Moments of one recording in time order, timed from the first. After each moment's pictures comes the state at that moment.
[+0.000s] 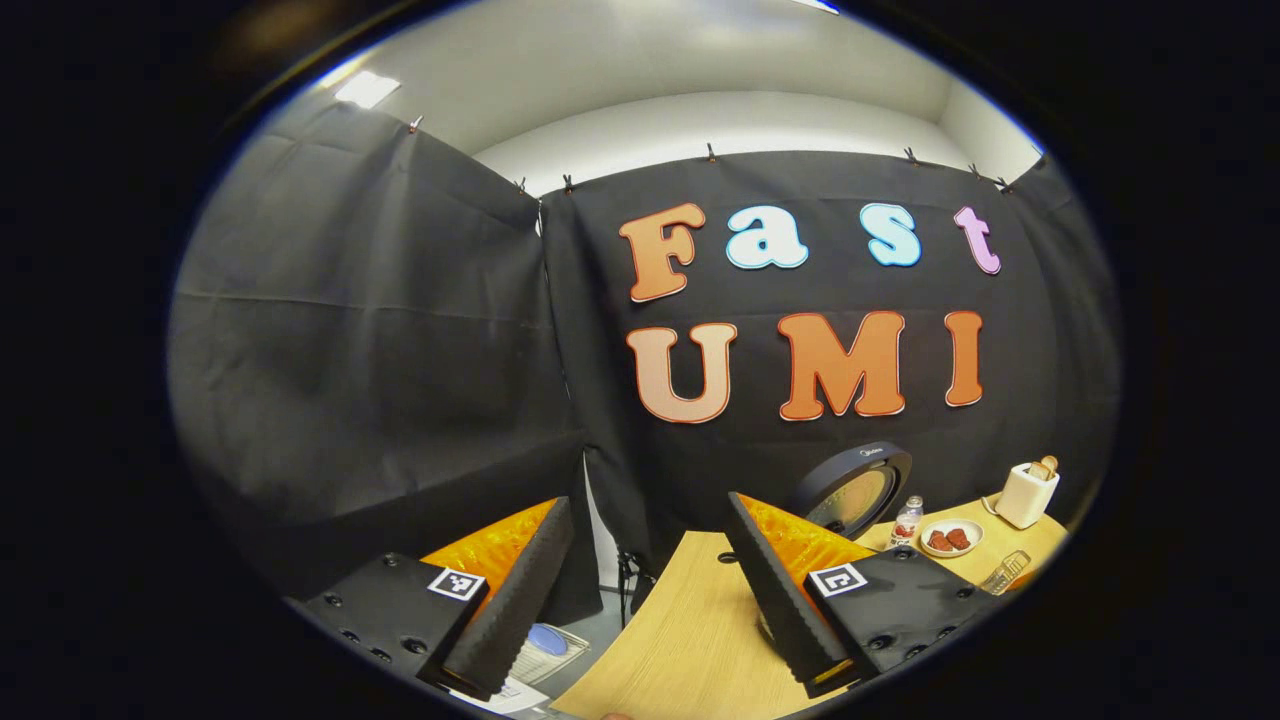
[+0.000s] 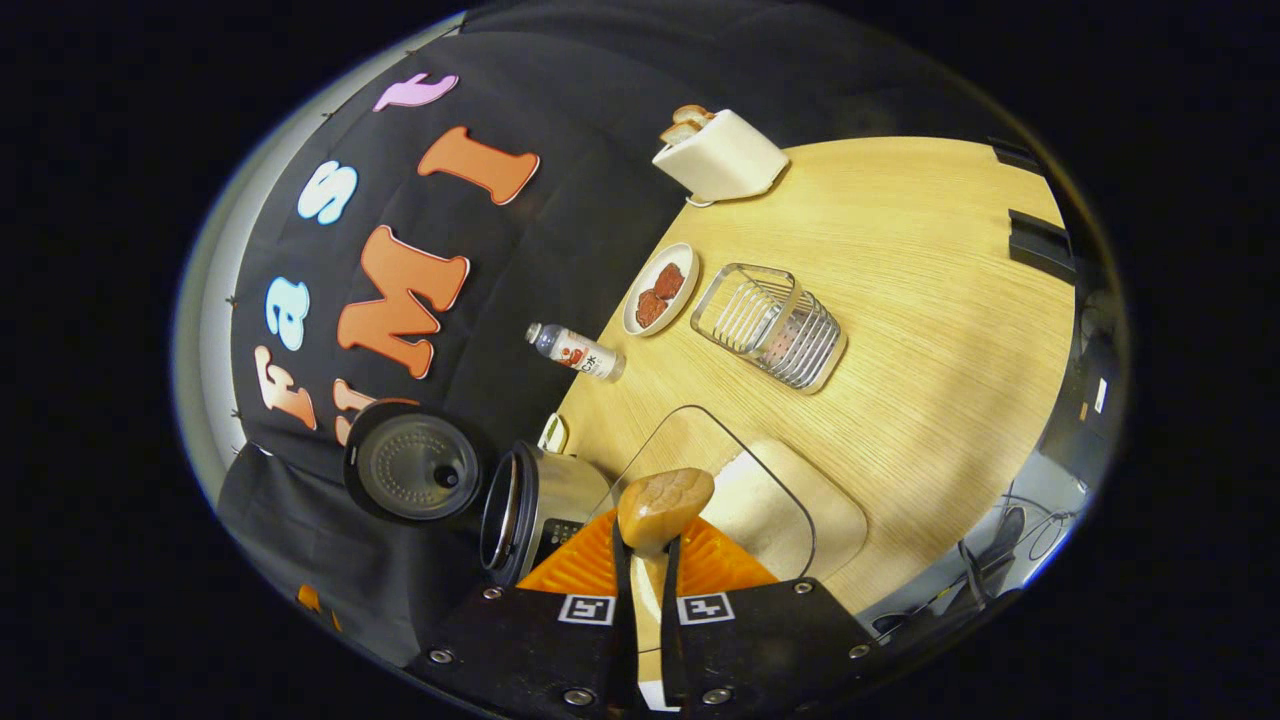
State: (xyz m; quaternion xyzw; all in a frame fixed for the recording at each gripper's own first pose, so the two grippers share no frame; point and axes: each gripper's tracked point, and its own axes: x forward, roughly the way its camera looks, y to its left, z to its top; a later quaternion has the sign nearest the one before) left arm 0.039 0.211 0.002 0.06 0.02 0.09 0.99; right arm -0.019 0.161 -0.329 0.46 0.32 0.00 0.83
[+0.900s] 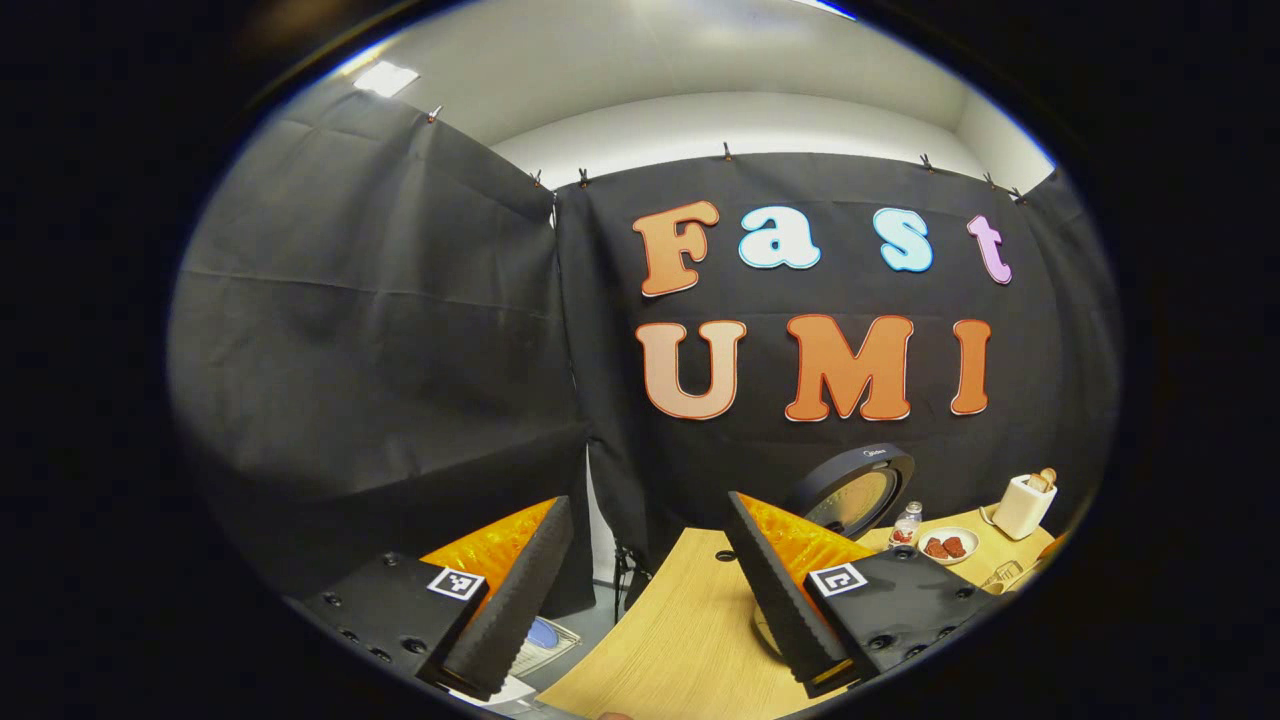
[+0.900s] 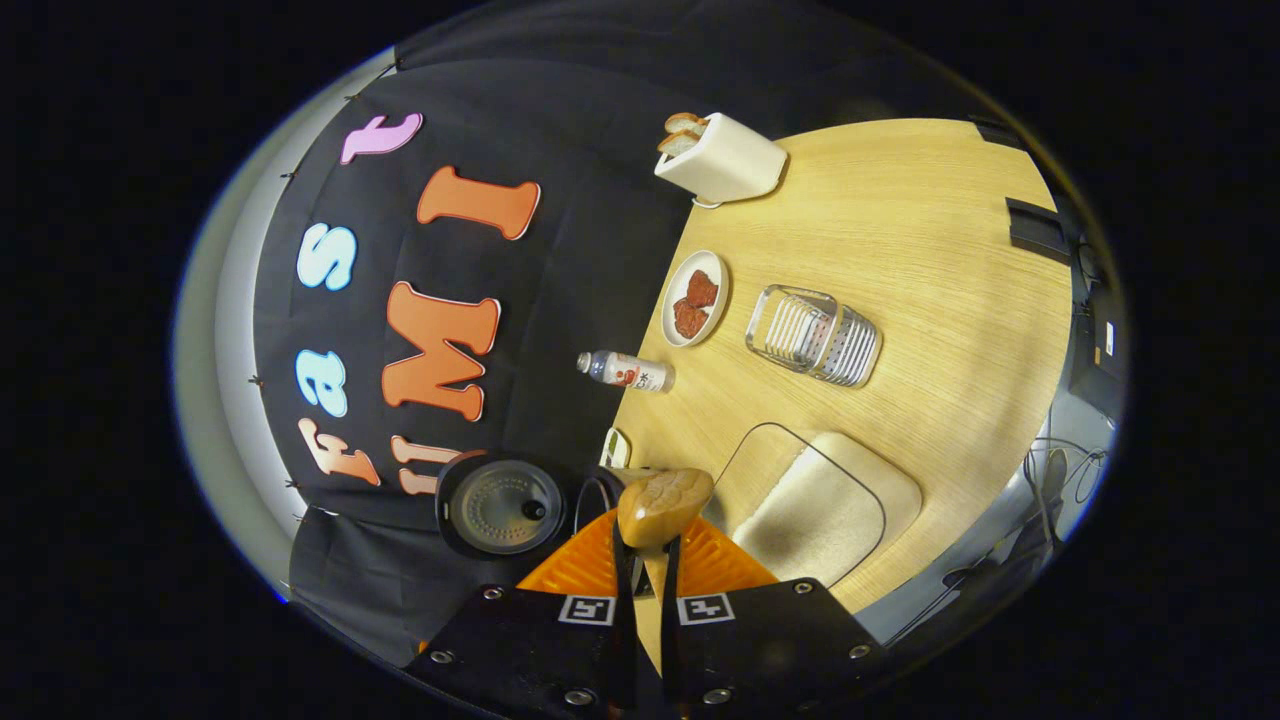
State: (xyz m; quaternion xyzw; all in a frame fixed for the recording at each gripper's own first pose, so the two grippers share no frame) left arm 0.033 0.217 -0.008 0.04 0.02 0.11 0.99; right arm -0.003 0.167 -0.240 0.54 0.32 0.03 0.78
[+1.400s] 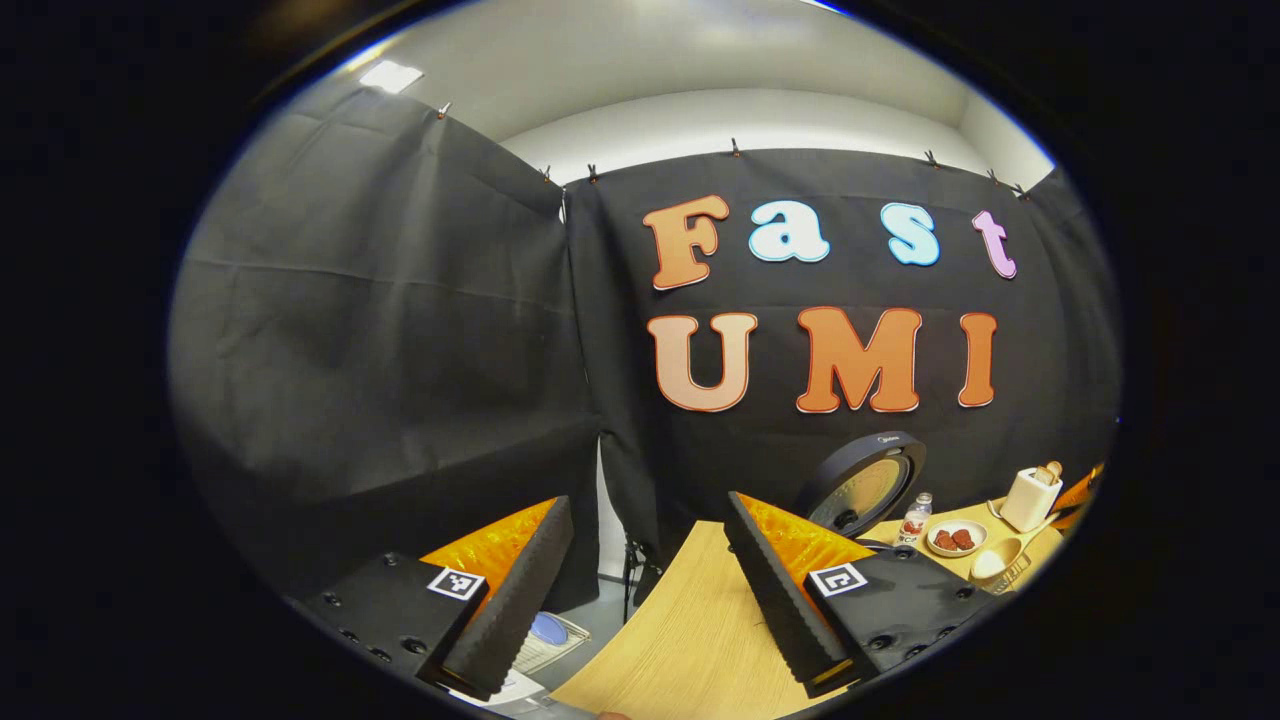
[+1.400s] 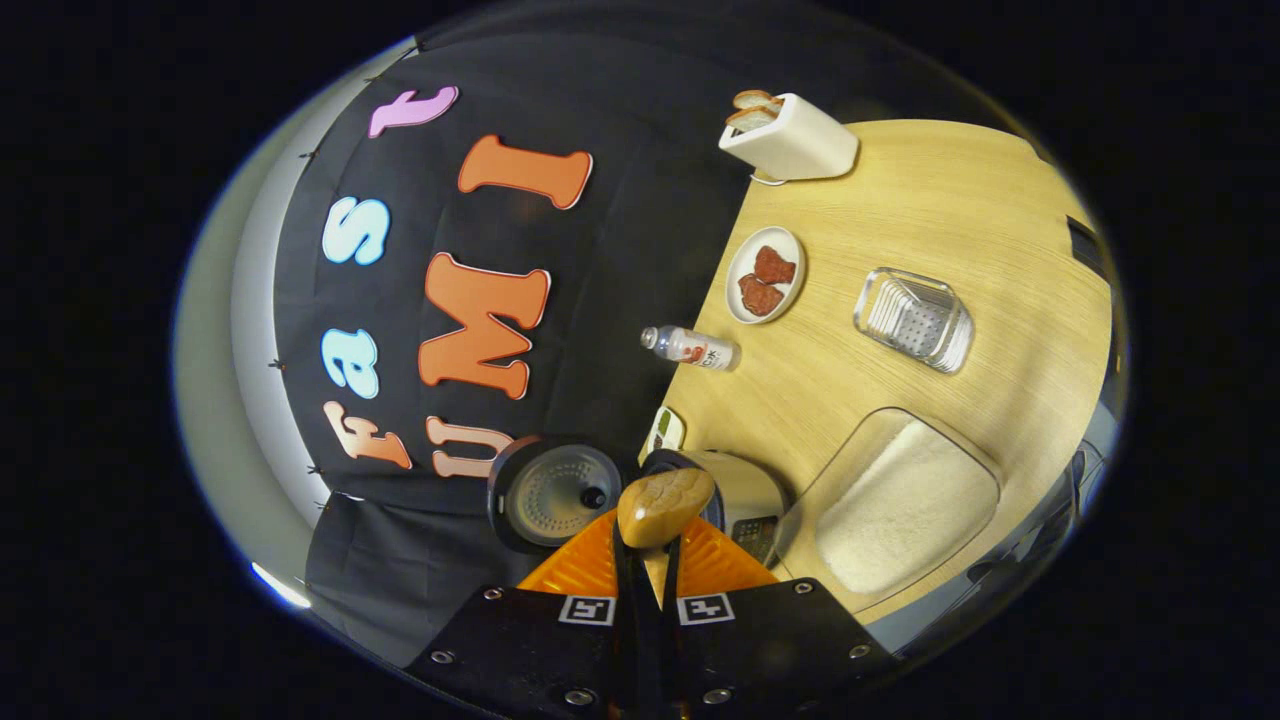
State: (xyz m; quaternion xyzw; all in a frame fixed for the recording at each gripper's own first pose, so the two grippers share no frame) left arm 0.019 0.238 -0.021 0.04 0.04 0.12 0.99; right arm 0.042 0.227 -0.172 0.54 0.32 0.09 0.78
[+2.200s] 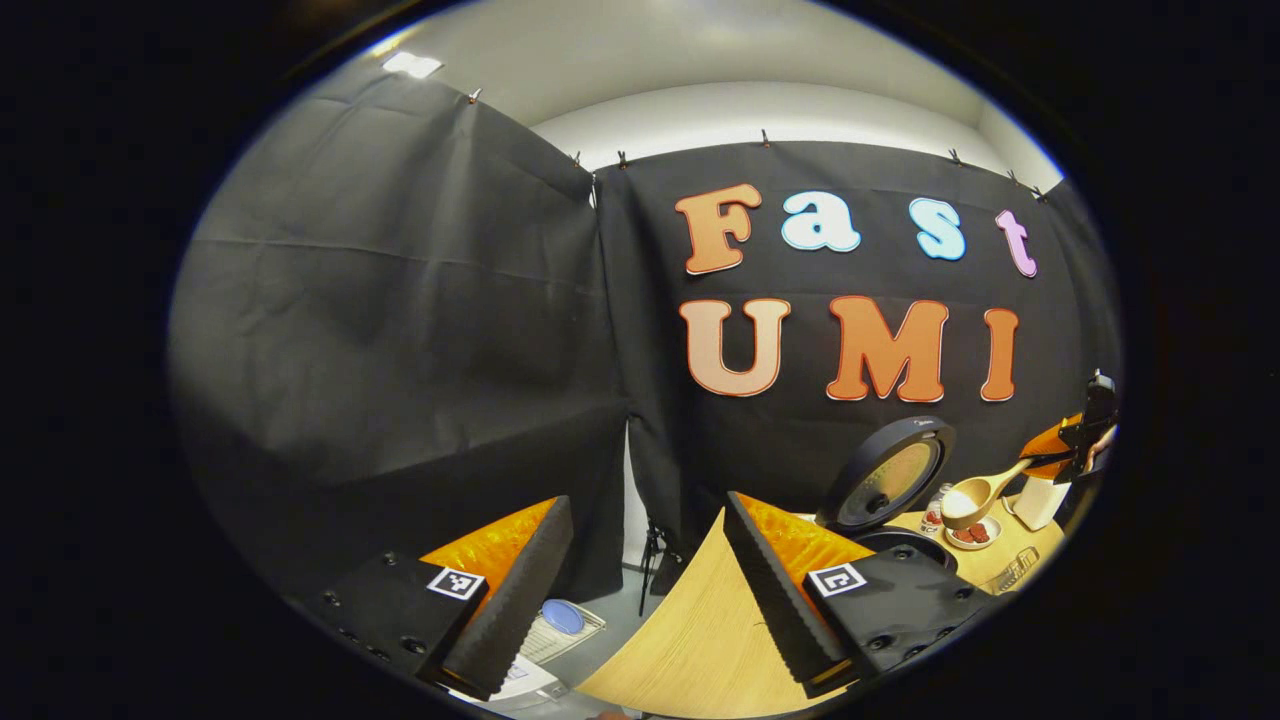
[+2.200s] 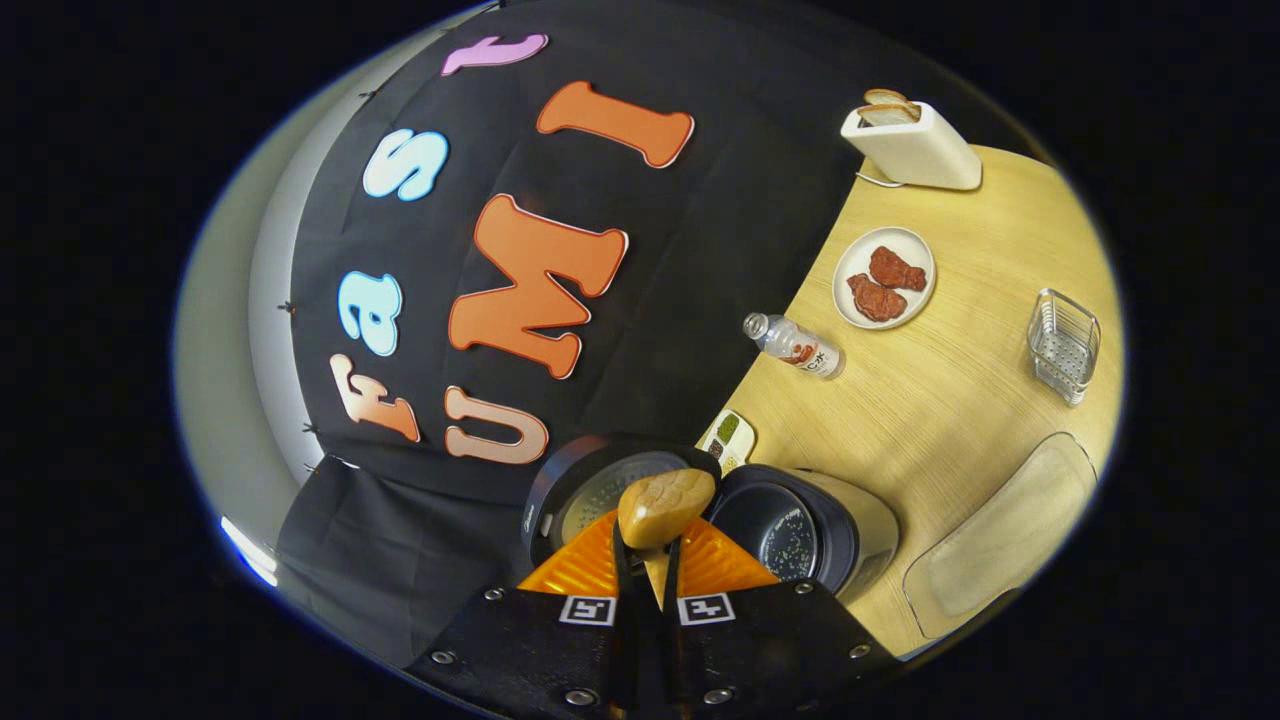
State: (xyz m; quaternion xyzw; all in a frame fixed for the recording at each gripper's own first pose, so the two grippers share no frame) left arm 0.001 0.287 -0.033 0.03 0.05 0.15 0.99; right arm 0.133 0.333 -0.134 0.48 0.30 0.13 0.81
